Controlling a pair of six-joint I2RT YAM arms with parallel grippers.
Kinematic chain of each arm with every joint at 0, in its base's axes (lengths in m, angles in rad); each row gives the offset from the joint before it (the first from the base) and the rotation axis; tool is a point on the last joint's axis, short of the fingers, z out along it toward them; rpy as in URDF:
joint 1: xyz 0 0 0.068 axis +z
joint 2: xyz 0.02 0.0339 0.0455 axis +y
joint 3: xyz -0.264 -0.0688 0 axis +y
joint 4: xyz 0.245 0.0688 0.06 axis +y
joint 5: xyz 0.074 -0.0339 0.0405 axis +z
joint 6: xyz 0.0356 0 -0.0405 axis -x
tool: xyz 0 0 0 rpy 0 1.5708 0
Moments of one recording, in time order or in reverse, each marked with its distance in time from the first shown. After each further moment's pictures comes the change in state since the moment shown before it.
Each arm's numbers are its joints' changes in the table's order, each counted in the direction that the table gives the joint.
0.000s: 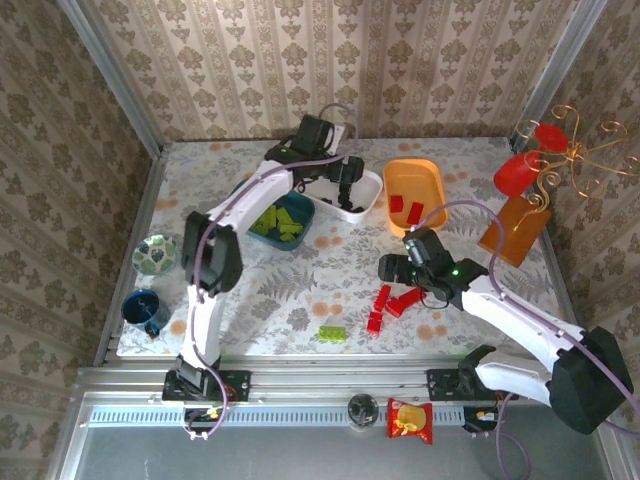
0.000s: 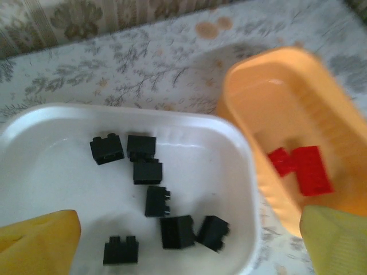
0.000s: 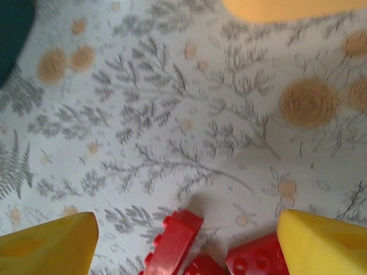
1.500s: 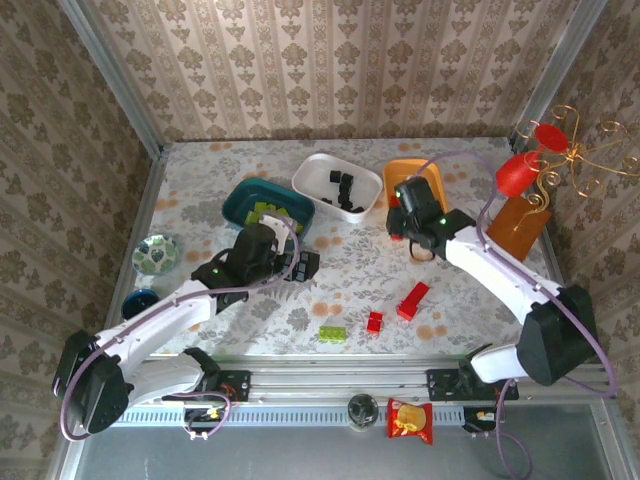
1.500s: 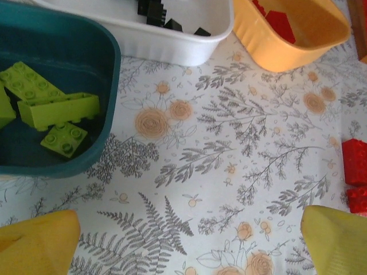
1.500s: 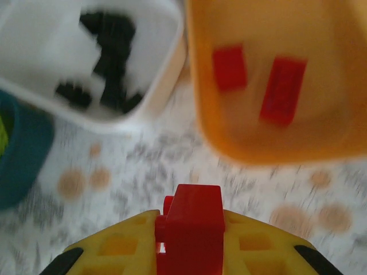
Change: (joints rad) left arm -0.132 -0.964 1.213 -0.279 0.127 0.138; right arm -0.120 0.298 -0.446 0.040 -0.137 0.070
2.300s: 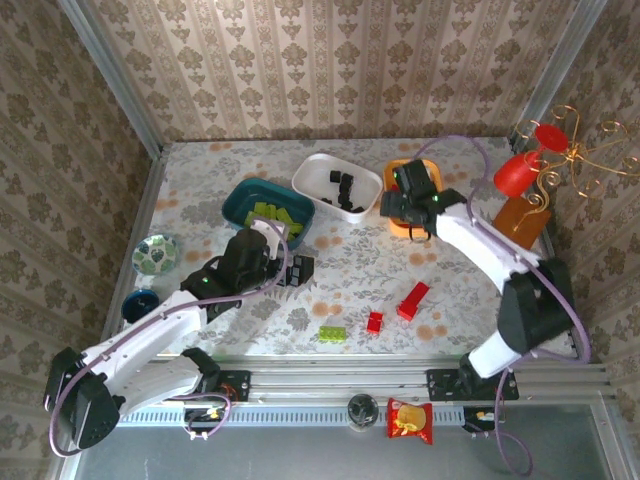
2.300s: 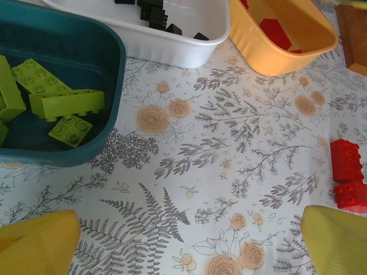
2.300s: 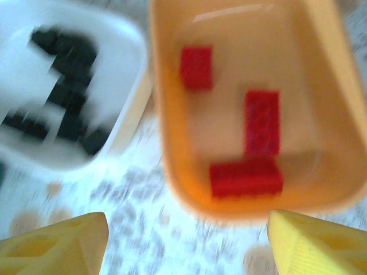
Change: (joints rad) left arm -0.003 -0.103 0.035 0.029 0.005 0.022; right arm -0.015 0.093 -0.071 0.065 0.001 0.050
